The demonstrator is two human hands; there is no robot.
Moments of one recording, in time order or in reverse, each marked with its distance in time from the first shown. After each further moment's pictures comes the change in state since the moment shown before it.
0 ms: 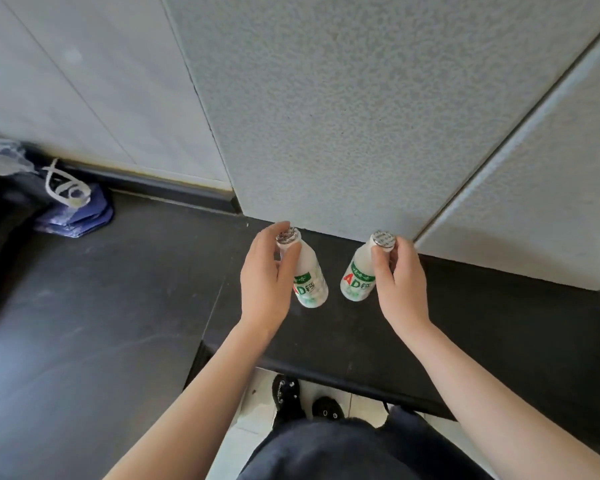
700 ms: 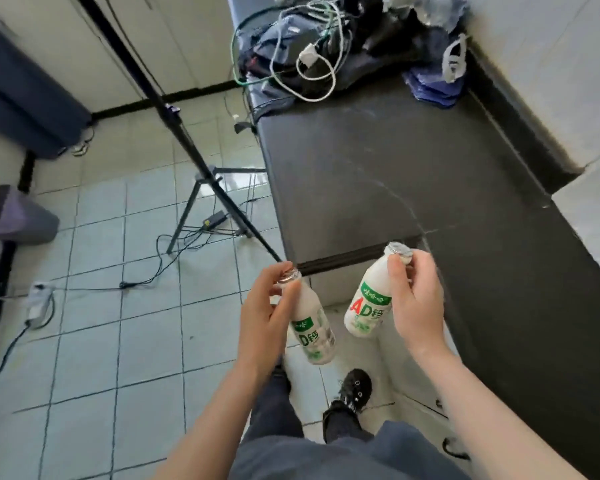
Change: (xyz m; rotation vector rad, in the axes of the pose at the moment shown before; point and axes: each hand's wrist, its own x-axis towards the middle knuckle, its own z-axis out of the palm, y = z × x) left_hand -0.335 -0.014 -0.119 -0.117 0.949 -0.558; right_hand -0.205 -0.074 0.105 0.253 -0.966 -0.396
